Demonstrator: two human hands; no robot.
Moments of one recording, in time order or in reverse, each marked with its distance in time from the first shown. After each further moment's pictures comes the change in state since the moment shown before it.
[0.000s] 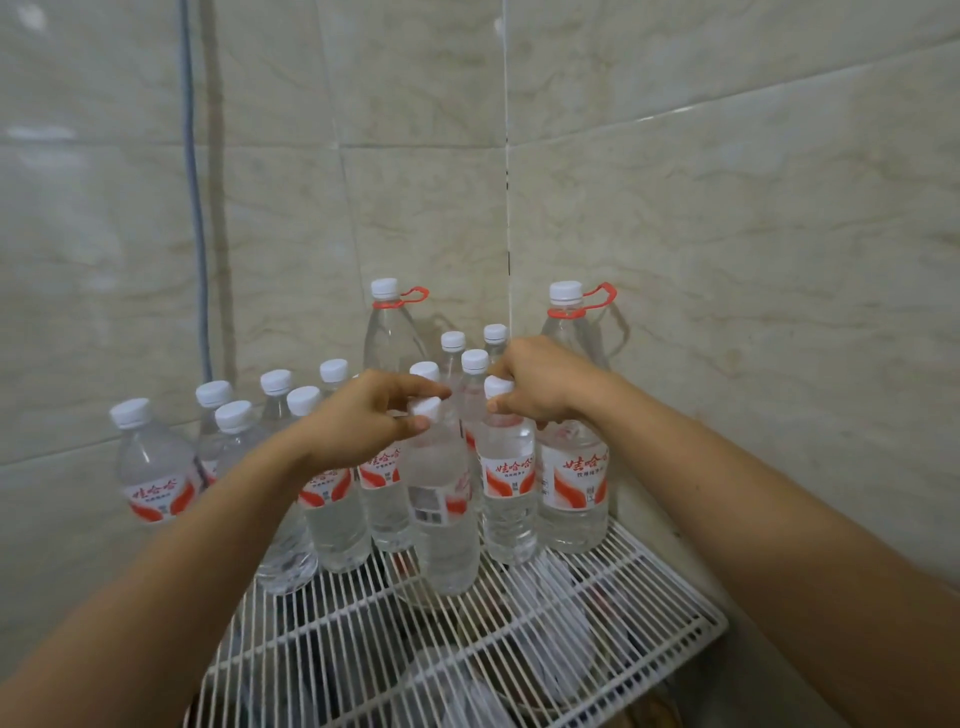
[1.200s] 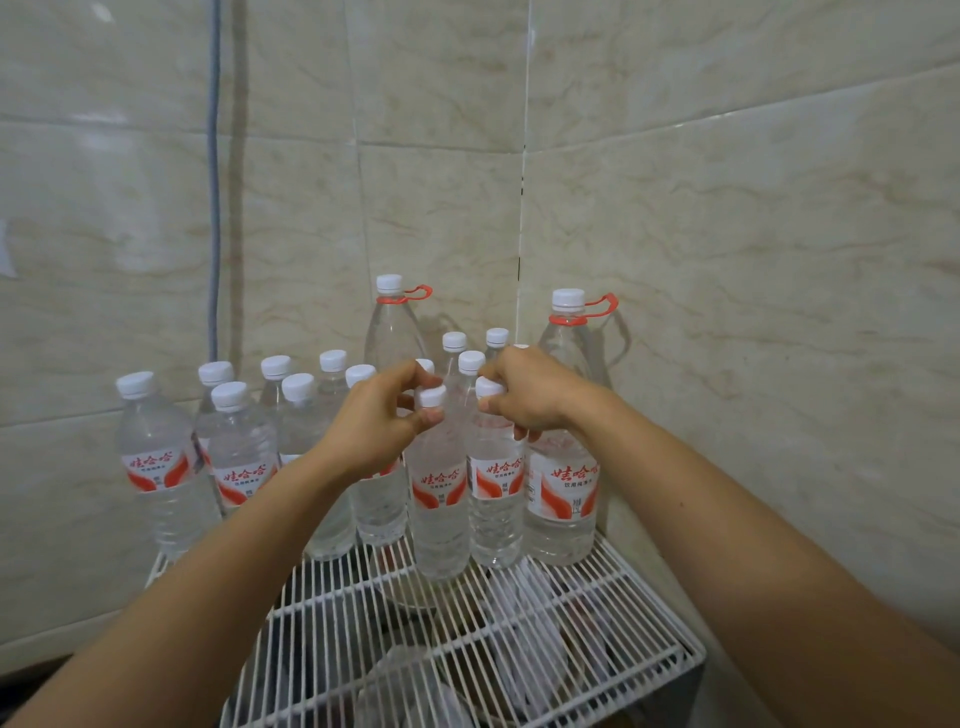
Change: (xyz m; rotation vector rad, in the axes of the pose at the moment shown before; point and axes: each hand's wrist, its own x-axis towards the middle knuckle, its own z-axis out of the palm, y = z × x) left_hand 0.014 0.001 0.044 -0.085 0.373 -0.018; right_hand 0.002 0.009 0.006 0.152 -0.035 -0.069
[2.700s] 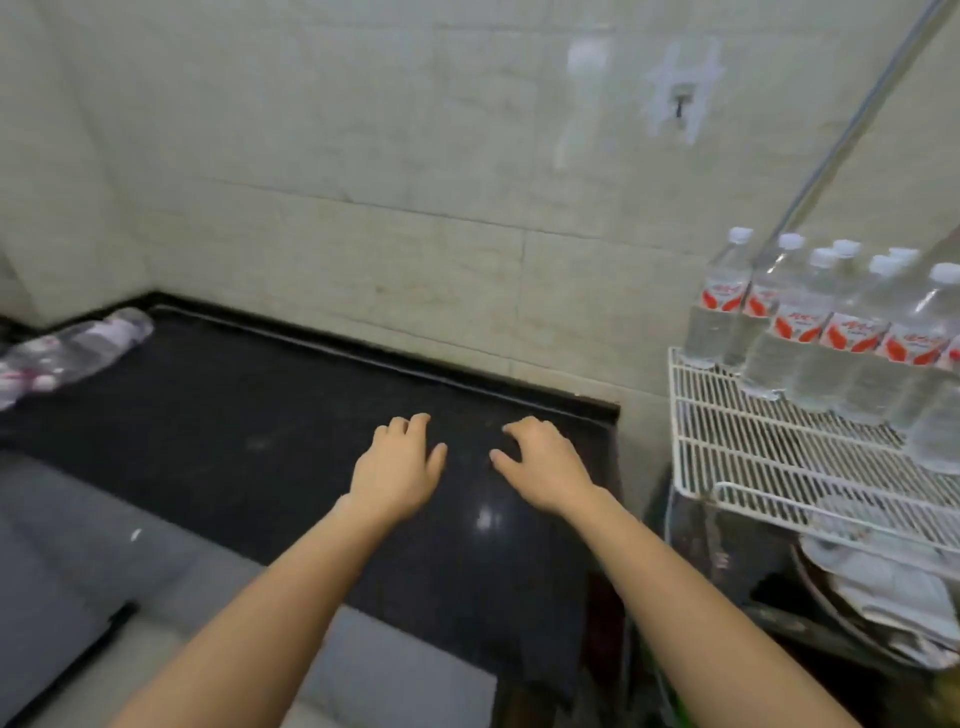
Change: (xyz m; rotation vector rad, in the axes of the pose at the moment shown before) left_hand -0.531 -0.117 -0.270 0.726 0.284 -0.865; right_hand -0.223 -0.417 0.327 0.087 -0.247 -0.530
